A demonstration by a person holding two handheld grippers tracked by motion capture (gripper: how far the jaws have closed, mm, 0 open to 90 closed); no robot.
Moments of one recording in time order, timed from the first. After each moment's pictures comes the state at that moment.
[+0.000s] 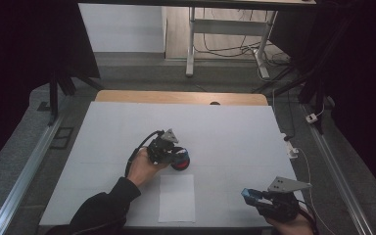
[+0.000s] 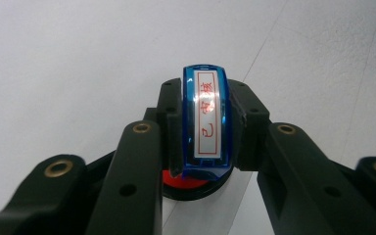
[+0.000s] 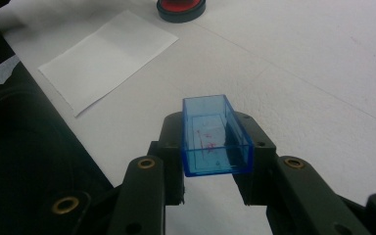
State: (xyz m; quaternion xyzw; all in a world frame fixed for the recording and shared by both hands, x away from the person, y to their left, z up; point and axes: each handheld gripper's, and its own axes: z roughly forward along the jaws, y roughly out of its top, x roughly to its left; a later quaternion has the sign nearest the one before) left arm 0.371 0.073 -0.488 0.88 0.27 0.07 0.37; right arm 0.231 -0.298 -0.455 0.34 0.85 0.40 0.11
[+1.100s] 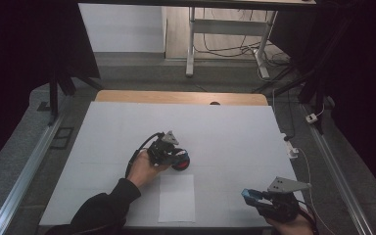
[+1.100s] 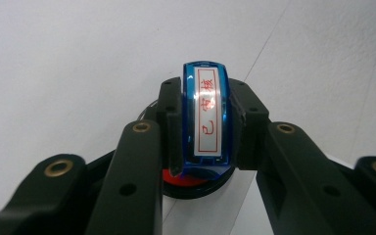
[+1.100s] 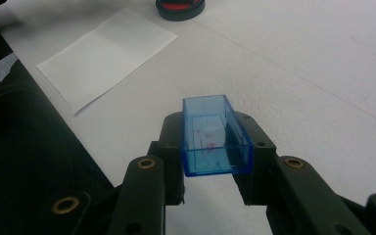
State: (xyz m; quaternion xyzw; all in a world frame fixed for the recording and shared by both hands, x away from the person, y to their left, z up) left arm 0.372 0.074 -0.497 0.88 0.29 0.06 0.38; right arm 0.230 -0.297 -0.456 0.34 0.85 0.40 0.11
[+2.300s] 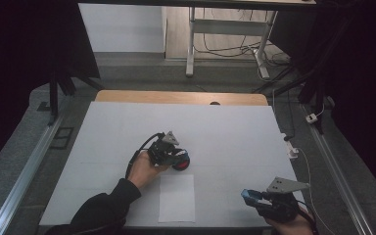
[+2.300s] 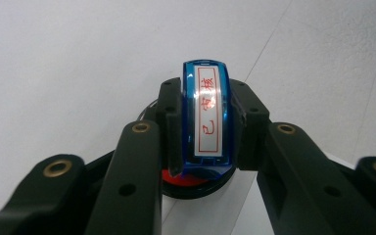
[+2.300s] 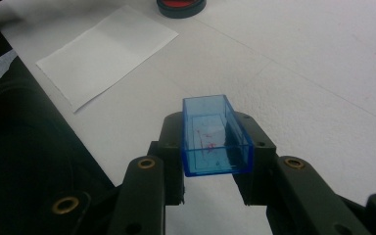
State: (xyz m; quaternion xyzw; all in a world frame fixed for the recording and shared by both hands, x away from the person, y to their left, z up) left arm 0.370 0.071 -0.497 0.88 0.28 0.08 0.37; right arm 0.230 -0.296 -0.456 0.33 0.85 0.39 0.11
